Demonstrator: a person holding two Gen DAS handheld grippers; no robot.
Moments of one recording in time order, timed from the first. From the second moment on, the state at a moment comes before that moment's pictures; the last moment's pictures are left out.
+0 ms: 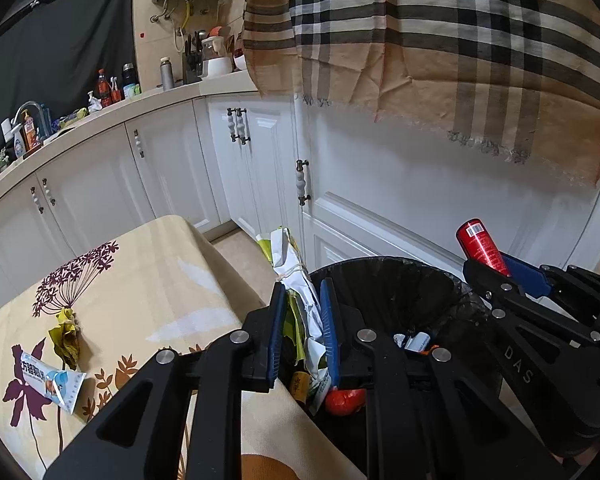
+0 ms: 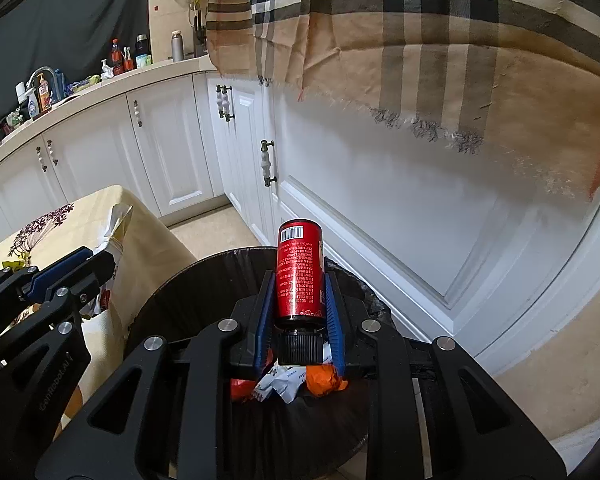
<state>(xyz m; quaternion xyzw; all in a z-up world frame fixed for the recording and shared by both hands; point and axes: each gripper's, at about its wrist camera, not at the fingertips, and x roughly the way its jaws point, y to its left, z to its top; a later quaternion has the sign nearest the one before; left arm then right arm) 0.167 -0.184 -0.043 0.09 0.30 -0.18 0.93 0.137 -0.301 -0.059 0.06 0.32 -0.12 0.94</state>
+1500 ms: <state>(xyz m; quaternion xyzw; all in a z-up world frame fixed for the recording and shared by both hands) 0.135 0.042 -0.030 0.02 0.32 0.05 0.94 0.176 -0.126 -0.036 0.00 0.32 0.05 0.95</state>
